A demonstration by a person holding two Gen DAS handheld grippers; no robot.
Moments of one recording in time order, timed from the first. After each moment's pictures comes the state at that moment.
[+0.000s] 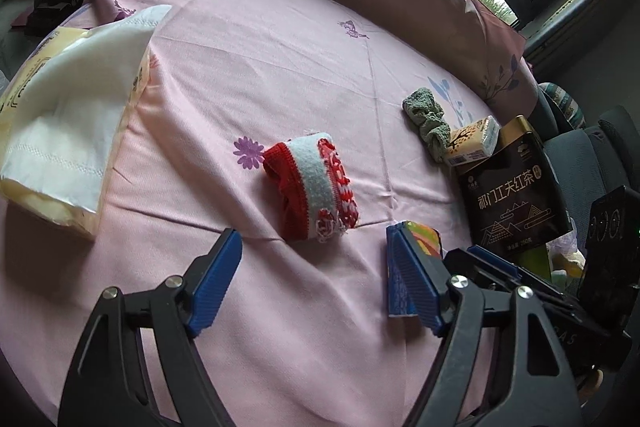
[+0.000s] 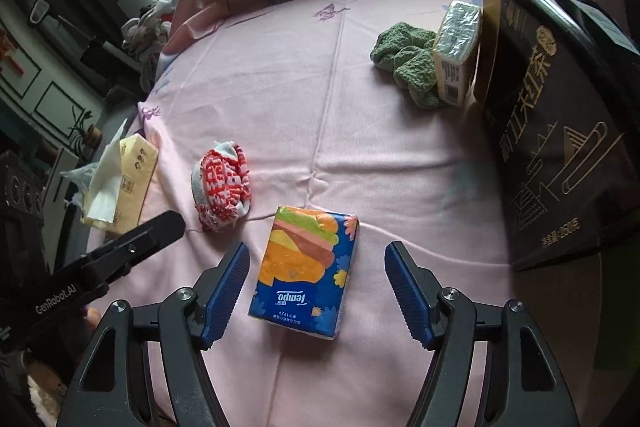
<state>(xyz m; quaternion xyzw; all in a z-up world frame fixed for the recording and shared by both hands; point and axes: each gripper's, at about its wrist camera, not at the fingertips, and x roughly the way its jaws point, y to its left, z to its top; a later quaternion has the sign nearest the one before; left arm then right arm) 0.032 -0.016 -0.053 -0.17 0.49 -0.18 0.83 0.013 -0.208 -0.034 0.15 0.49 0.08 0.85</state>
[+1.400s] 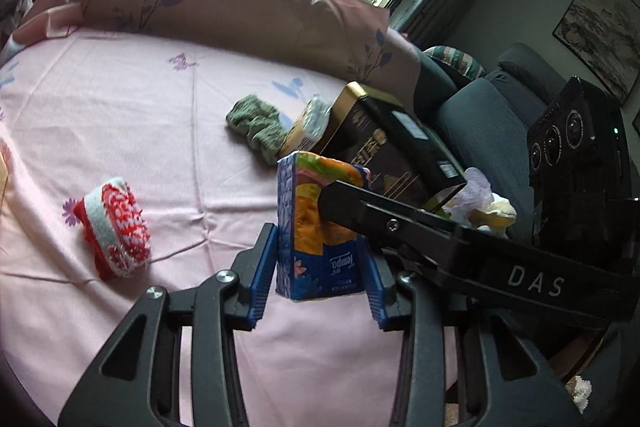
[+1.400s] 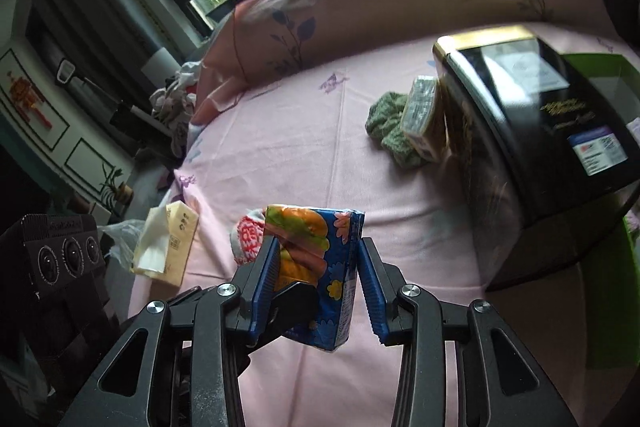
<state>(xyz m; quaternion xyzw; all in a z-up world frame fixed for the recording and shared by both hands) -0.010 -0.114 -0.002 -0.12 0.37 -0.37 0.84 -0.022 -0.246 0.010 0.21 0.39 0.10 0.89</state>
